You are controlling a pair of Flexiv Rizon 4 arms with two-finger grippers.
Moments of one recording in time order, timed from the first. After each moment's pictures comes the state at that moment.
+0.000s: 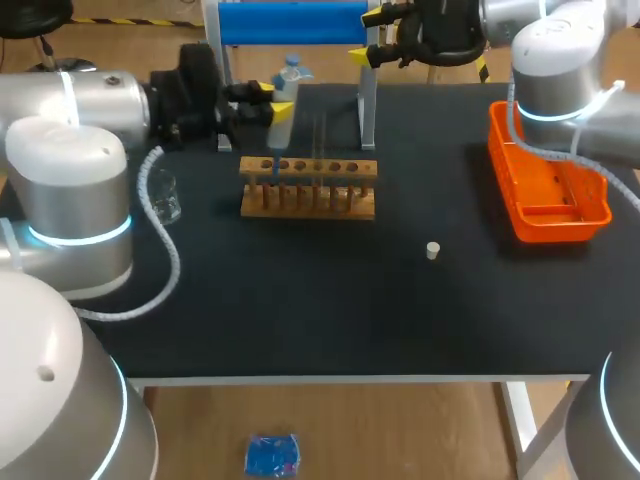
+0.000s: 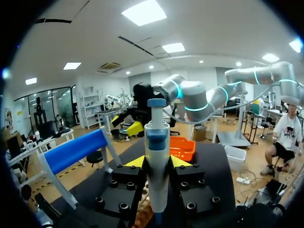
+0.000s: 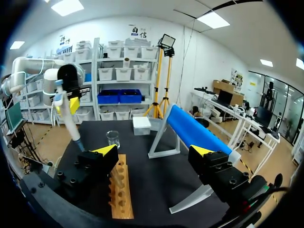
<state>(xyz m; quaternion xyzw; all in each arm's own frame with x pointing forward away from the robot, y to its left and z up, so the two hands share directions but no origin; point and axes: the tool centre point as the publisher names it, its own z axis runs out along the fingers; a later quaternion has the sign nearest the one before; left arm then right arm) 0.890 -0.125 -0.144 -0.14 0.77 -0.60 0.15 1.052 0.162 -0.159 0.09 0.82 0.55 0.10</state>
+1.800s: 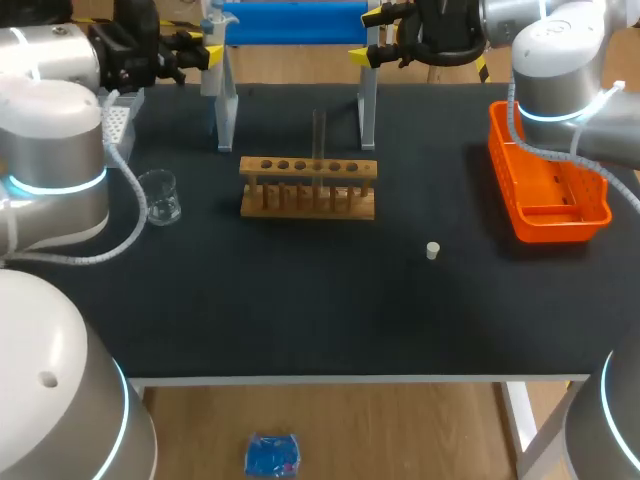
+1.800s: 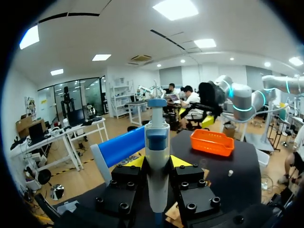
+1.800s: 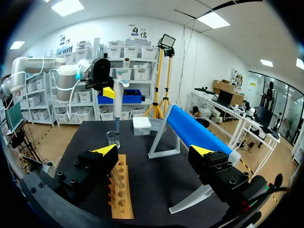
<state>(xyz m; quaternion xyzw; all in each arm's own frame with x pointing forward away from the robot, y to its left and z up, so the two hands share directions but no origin) 1.008 -0.026 -0.135 -0.26 0.76 -0.56 0.23 1.052 0.162 -0.159 0.09 0.82 0.56 0.10</state>
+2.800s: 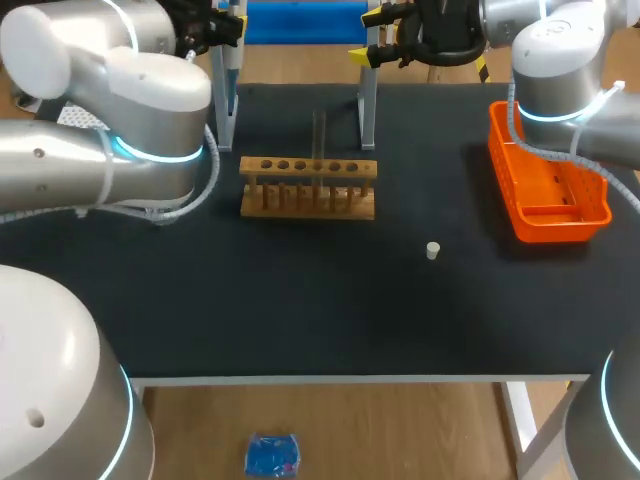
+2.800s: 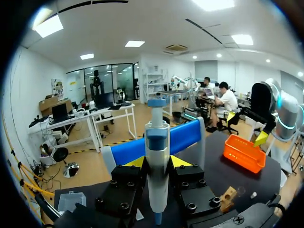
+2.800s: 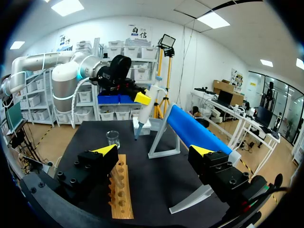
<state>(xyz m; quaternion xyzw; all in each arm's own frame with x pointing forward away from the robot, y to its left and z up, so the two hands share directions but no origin) 1.094 -0.053 -0.146 -0.40 0.72 -0.49 0.28 1.052 0.162 -0.159 0.09 0.82 0.56 0.10</state>
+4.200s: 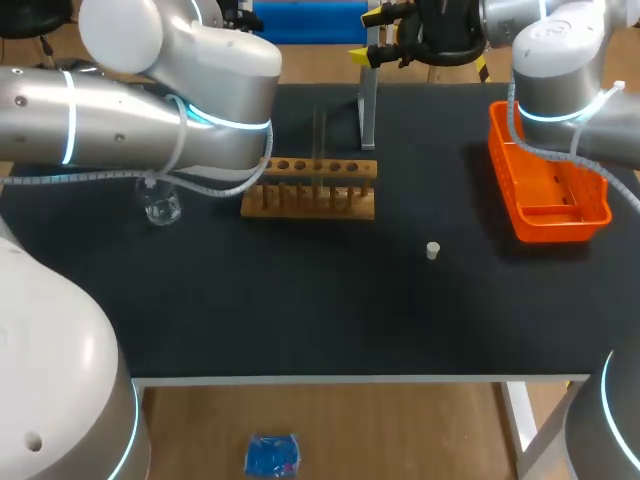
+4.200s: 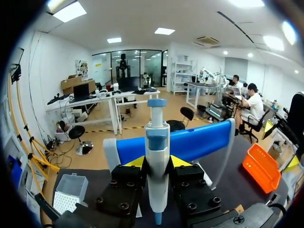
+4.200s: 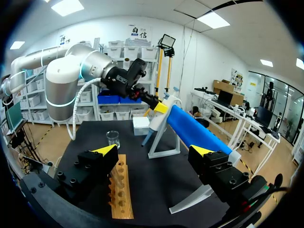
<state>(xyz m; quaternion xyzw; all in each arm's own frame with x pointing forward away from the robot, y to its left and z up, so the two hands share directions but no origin) 1.137 -0.057 -0.171 -0.52 0.68 -0.42 0.30 1.052 0.162 -0.159 0.09 0.82 0.56 0.10</state>
